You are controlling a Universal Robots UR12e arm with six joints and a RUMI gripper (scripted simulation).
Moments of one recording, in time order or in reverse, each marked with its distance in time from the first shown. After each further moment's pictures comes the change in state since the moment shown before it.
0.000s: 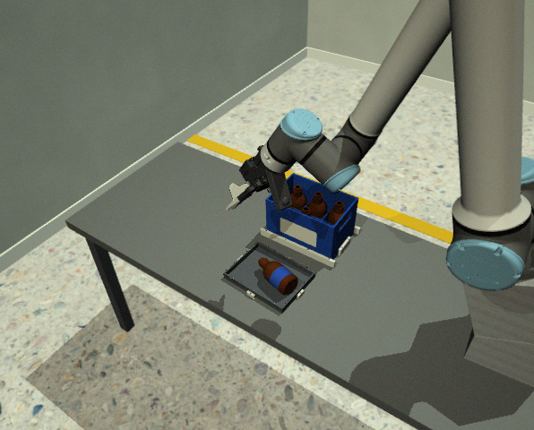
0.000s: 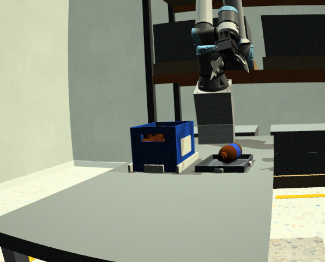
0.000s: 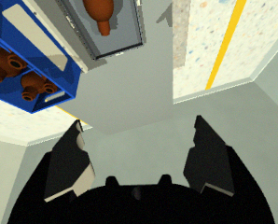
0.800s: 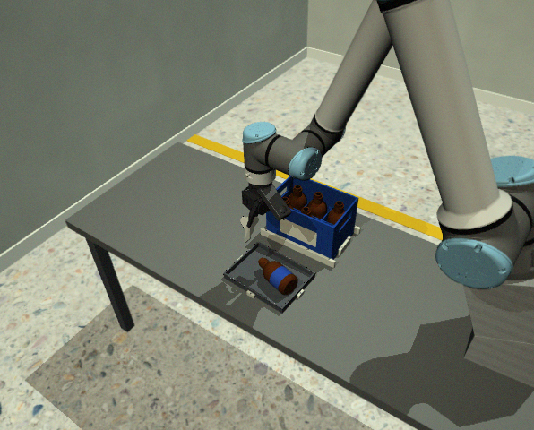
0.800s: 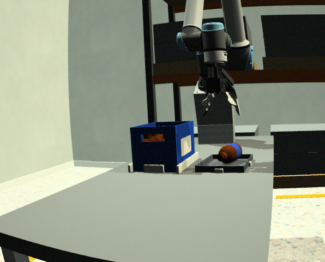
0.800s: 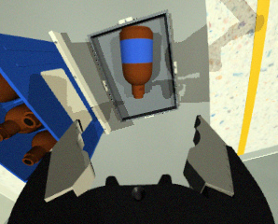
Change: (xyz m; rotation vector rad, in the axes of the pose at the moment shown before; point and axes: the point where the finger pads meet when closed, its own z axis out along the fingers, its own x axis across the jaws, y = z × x) arm -0.071 -0.083 0.115 0.531 -0.139 -0.006
